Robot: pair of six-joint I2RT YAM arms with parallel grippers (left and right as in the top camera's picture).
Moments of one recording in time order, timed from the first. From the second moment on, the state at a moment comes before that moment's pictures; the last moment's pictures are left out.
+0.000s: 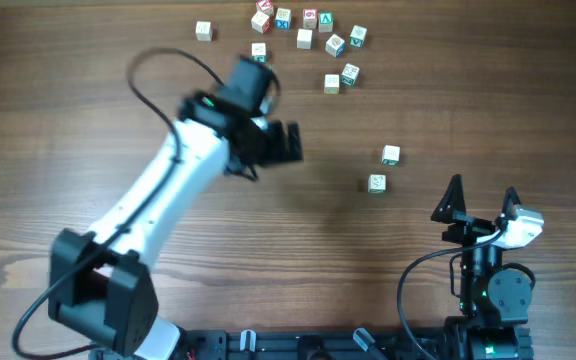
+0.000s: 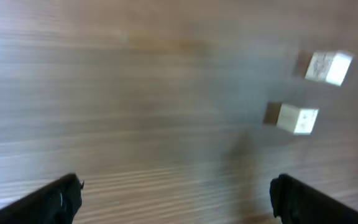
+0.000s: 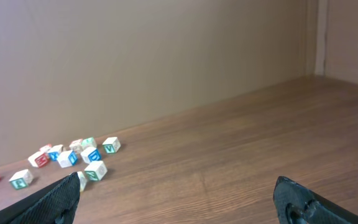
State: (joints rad) left arm -0.48 1.70 1.33 -0.89 0.20 -0.57; right arm 0.03 0.02 0.01 0.02 0.21 0.23
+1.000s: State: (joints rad) left arm -0.90 1.89 1.11 -0.20 0.03 -0.67; right arm 0.03 0.02 0.02 0.06 -0.08 0.65
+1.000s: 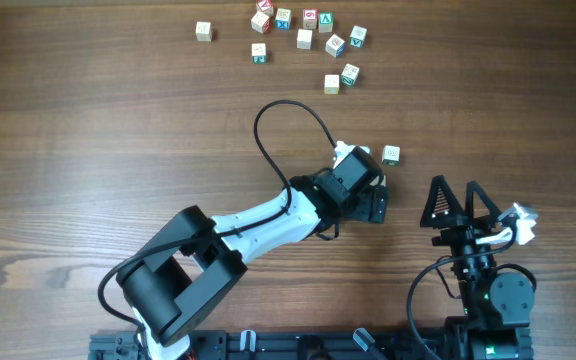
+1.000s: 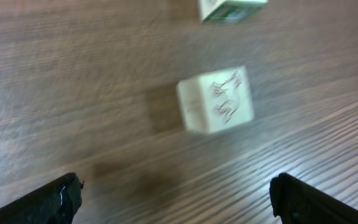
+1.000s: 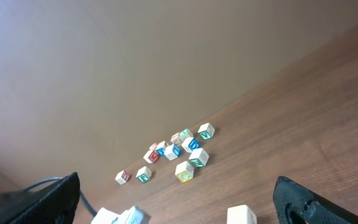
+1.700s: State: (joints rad) left arm -0.90 2.00 1.12 0.01 -0.02 -0.75; right arm 0.03 0.02 0.33 0.04 0.10 0.60
